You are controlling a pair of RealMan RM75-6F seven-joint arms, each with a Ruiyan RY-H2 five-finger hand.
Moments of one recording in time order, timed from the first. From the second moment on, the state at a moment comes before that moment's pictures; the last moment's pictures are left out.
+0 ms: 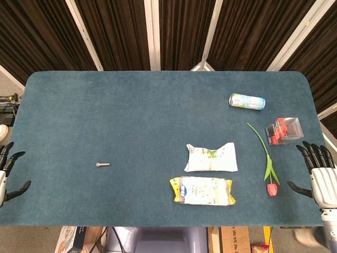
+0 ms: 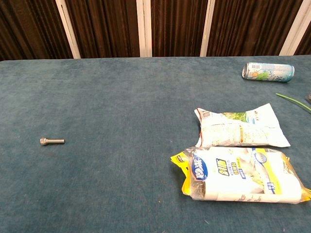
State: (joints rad) left arm -0.04 -1.09 -0.05 -1.67 1.52 1.56 0.04; right arm 0.10 -1.10 0.09 -1.52 -1.53 1.52 0.12
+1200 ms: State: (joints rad) left arm -0.11 -1.07 -0.11 -1.68 1.39 1.43 0.03; right arm 0.10 -1.10 0.09 -1.52 -1.51 1.50 0.12
